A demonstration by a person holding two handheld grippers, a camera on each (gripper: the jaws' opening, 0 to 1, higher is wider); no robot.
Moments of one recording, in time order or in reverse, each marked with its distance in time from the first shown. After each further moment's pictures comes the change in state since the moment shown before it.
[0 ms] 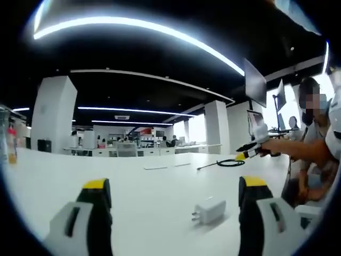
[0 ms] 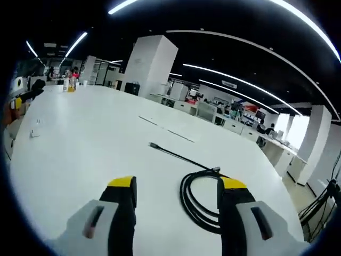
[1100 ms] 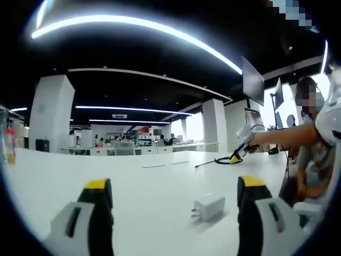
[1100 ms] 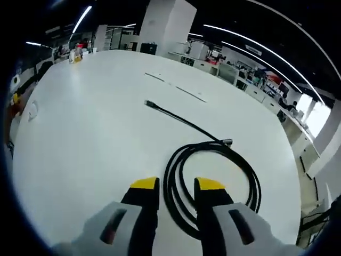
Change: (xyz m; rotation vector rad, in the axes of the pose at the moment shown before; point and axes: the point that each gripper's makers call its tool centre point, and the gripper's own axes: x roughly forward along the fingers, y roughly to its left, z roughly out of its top) left arm -0.002 0.000 -0.007 0.003 0.017 -0.021; right arm 0.037 -0.014 -0.050 -0.038 0.362 0.195
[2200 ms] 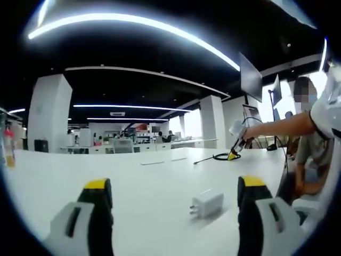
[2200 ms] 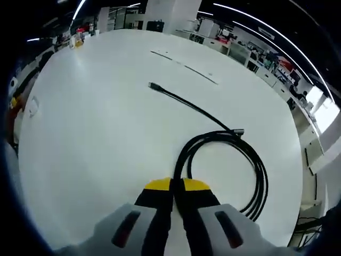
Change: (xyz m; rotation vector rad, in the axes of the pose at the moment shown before) left arm 0.000 -0.003 -0.004 0.011 0.029 -0.016; right arm 0.001 -0.001 -0.001 -0.006 0.182 0.065
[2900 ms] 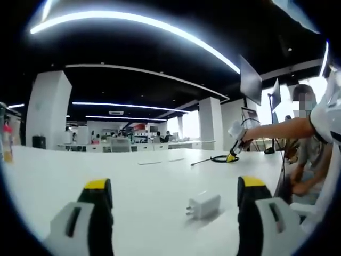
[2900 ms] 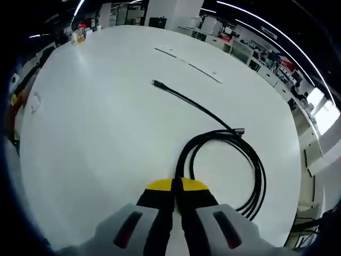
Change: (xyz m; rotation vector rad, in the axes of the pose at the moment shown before) left arm 0.001 -0.003 0.000 -0.030 -0.002 -0.017; right arm -0.003 0.010 -0.005 -0.032 0.027 0.002
